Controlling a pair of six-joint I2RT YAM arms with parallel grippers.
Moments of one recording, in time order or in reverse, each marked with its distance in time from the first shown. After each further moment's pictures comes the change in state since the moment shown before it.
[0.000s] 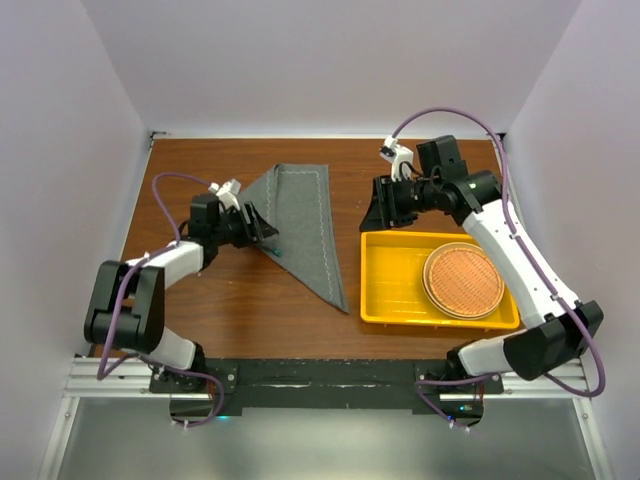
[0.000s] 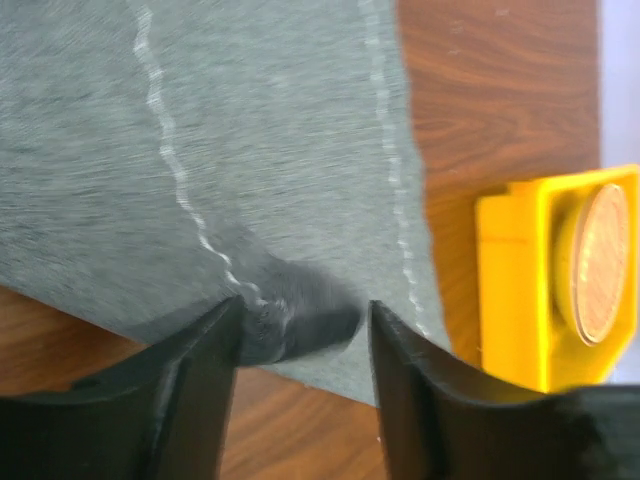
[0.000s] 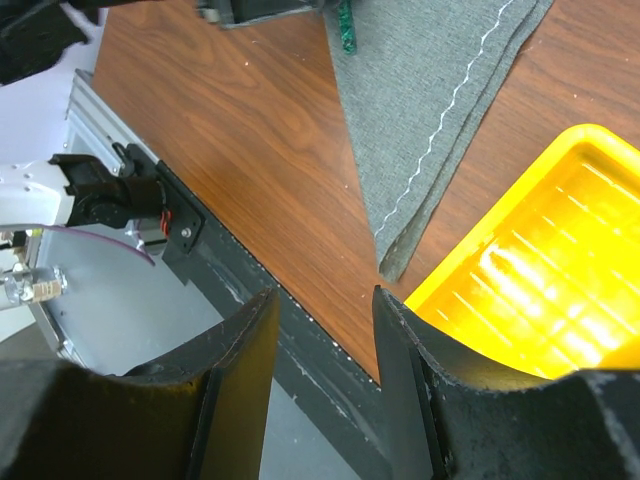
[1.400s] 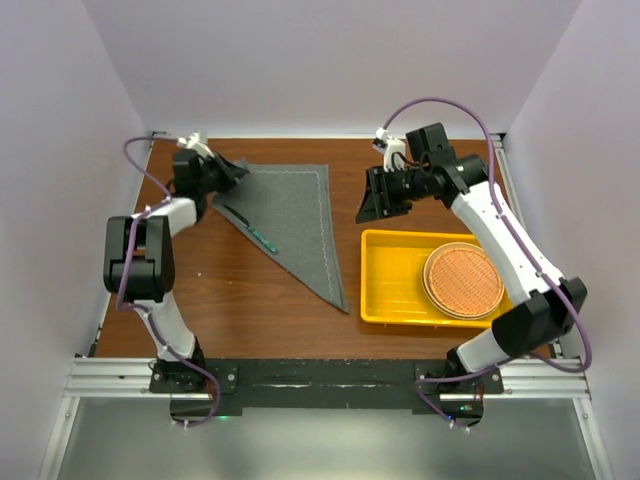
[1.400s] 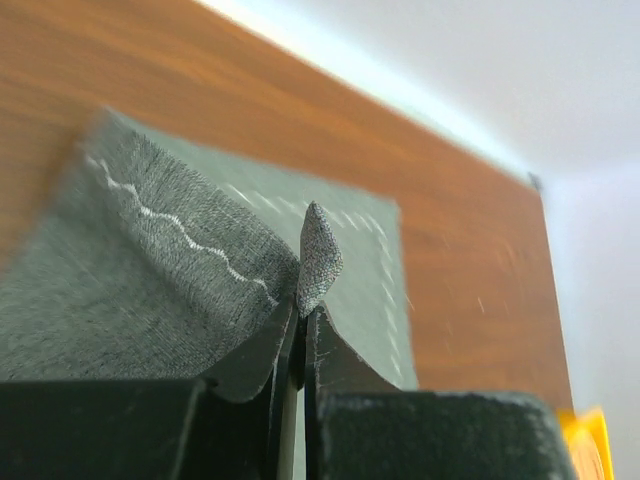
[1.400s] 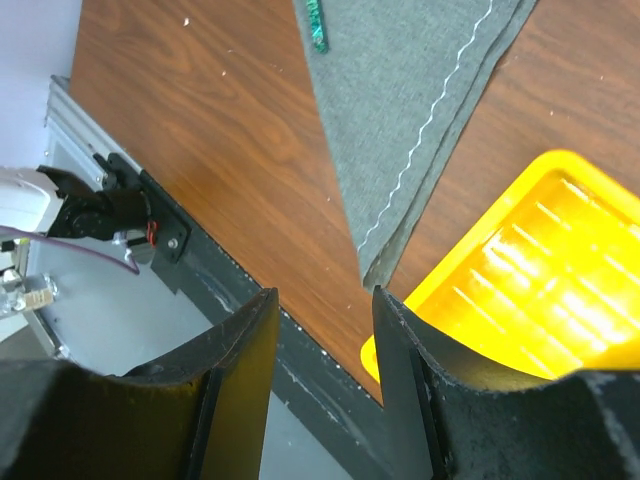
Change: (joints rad) left arm 0.189 0.336 0.452 0.169 -0.075 -0.140; right arm 0.000 0.153 0.134 -0.047 0.024 -0.022
